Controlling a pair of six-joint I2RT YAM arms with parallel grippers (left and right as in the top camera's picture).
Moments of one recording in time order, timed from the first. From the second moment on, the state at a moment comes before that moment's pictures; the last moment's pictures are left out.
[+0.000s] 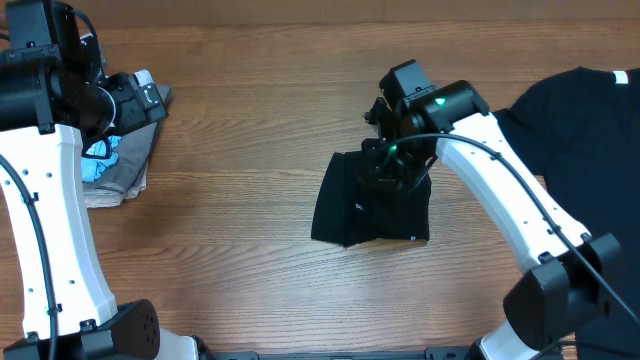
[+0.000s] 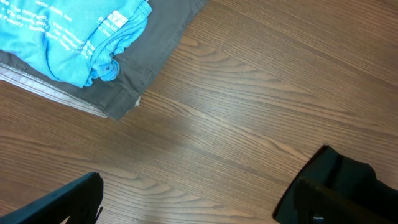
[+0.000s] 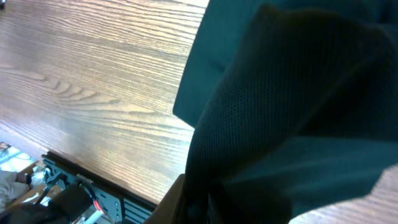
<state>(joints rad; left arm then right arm) 0.18 1.67 2.05 -1.51 0.04 -0.27 0.43 1.79 1.61 -1.26 -0.39 0.31</state>
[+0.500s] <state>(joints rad) 0.18 1.67 2.05 -1.51 0.04 -0.27 0.42 1.88 1.60 -1.24 -0.44 0.30</state>
